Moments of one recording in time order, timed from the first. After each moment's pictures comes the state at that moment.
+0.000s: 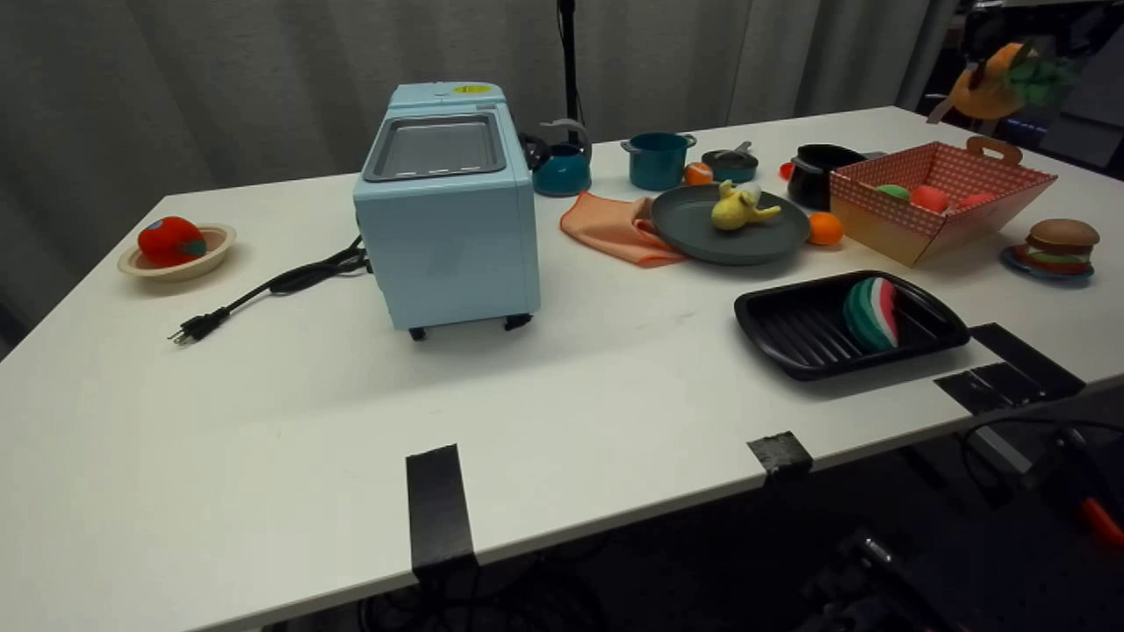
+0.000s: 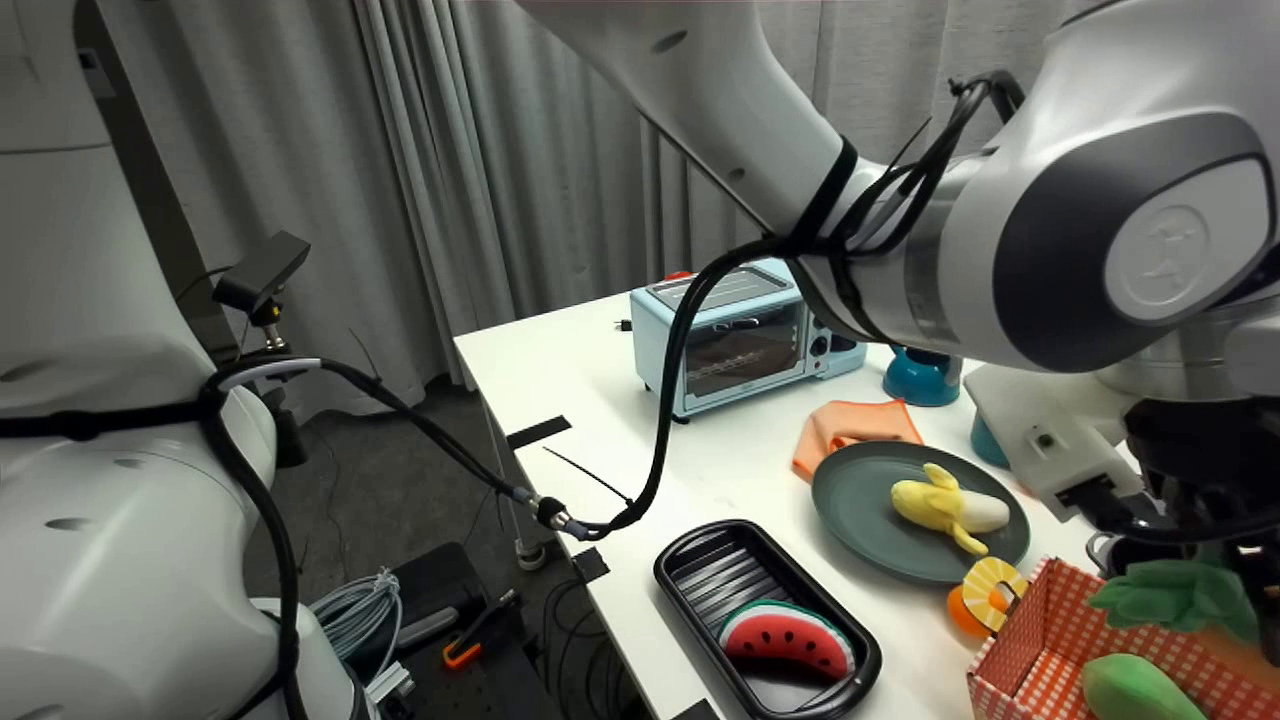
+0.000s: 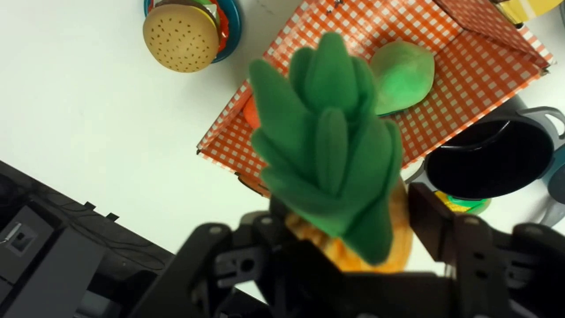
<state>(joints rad) -0.29 0.10 -0.30 -2.19 -0.35 2.65 0.56</state>
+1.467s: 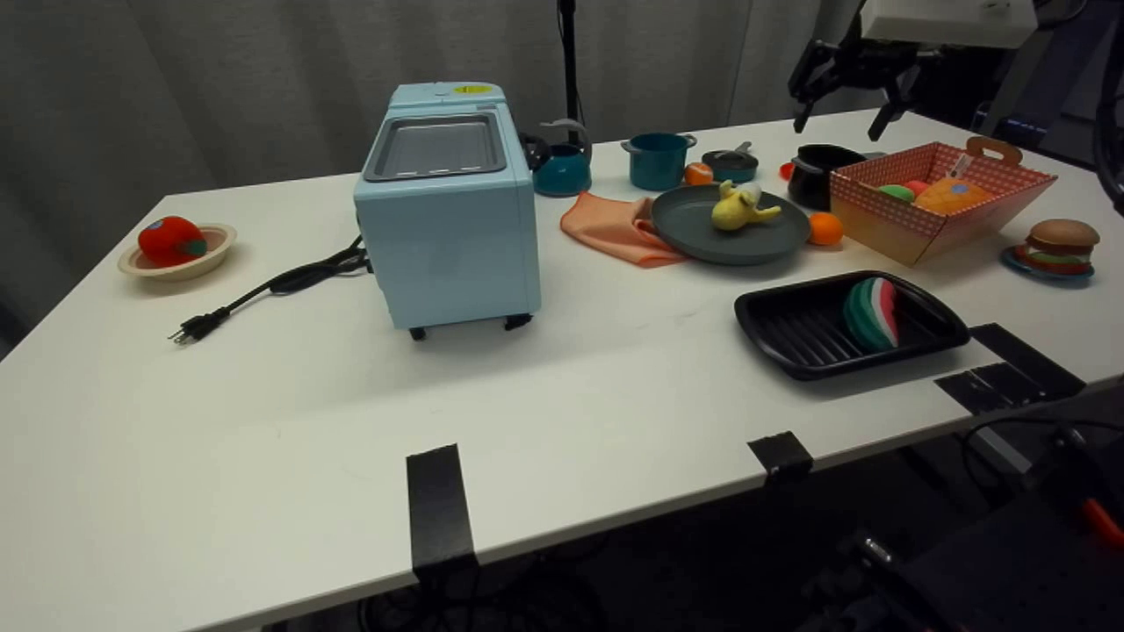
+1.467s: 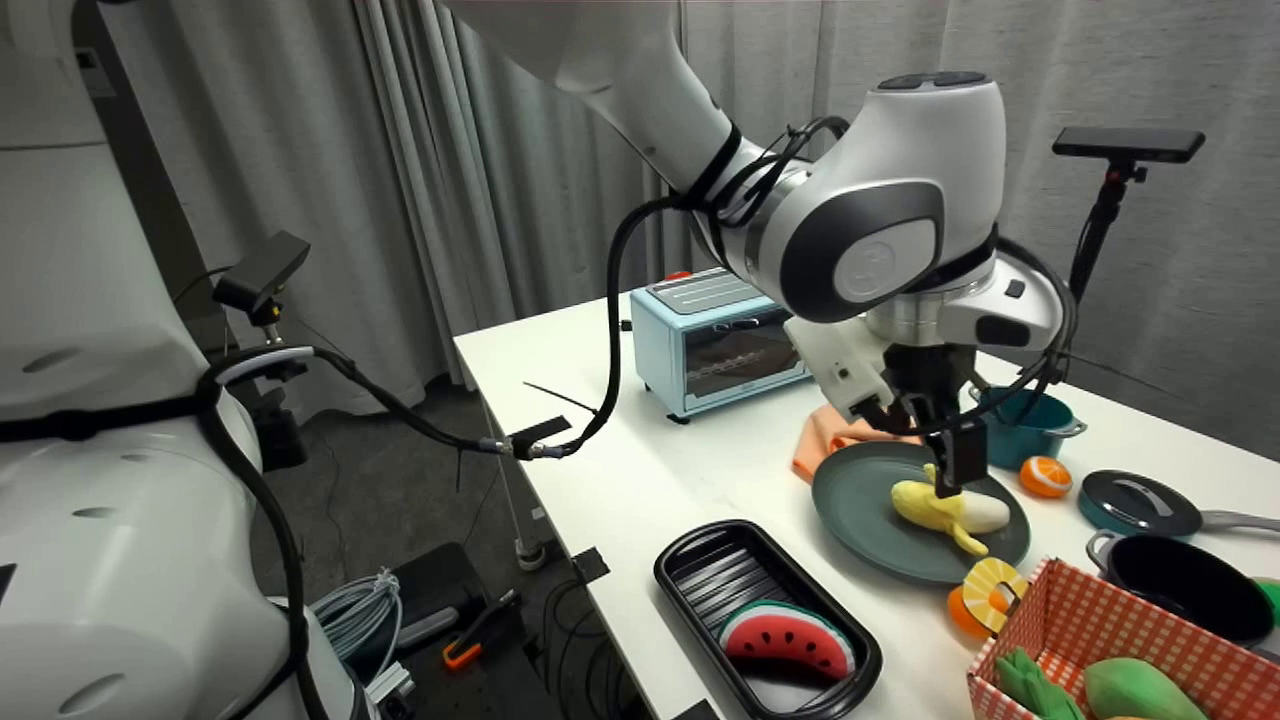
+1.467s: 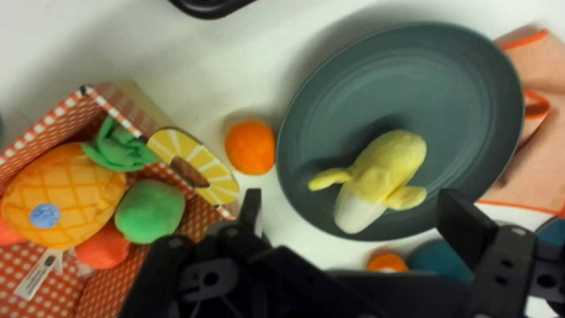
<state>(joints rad) -0.15 0.09 -0.12 -2.28 0.06 2.62 0.24</state>
